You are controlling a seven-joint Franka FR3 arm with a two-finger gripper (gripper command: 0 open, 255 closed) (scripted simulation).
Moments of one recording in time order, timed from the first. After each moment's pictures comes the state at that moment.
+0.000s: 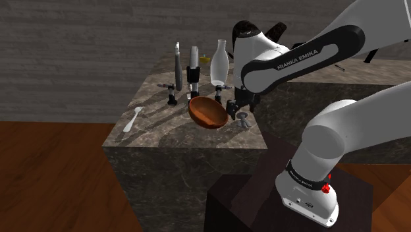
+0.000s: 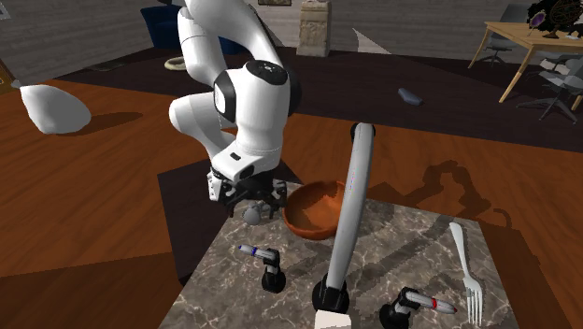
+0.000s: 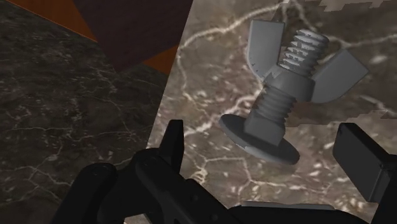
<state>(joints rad) -0.16 -0.68 0.20 -2.91 -0.08 2.21 0.48</state>
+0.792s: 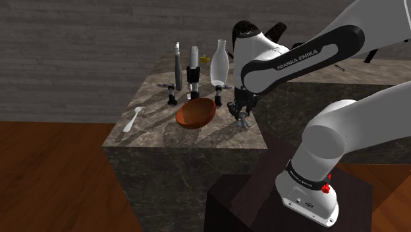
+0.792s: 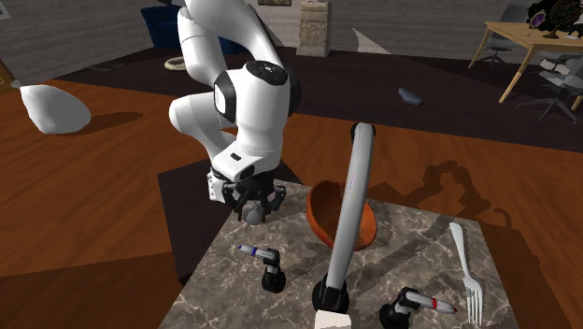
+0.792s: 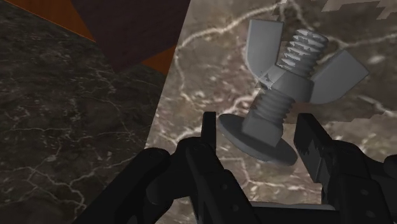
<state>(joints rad) -0.16 -0.68 0.20 -2.91 -0.08 2.22 0.48</state>
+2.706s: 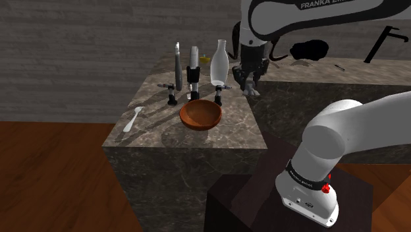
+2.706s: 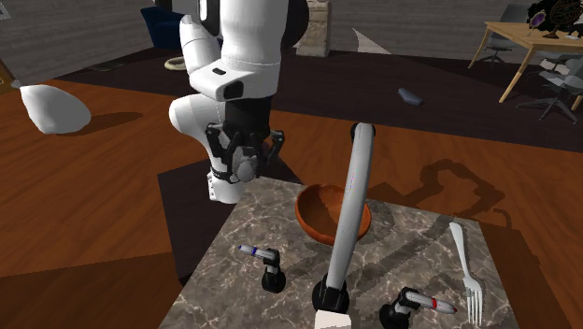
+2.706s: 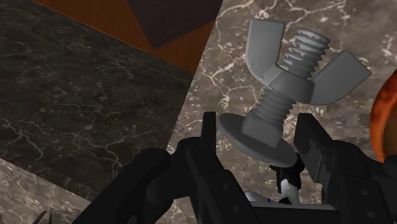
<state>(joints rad) -0.16 -0.82 0.16 -2.60 -0.07 1.78 0.41</state>
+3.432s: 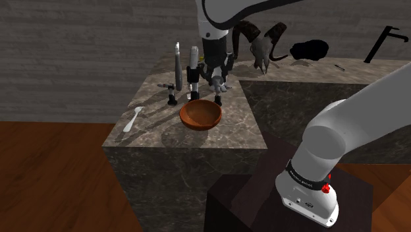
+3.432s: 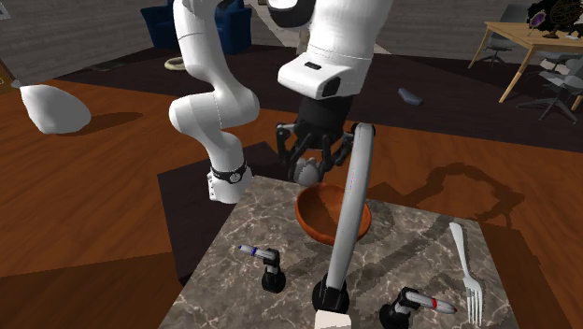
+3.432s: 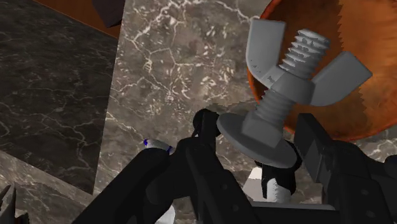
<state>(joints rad) -0.14 -0.49 0.34 -2.31 -0.03 1.78 0.61</state>
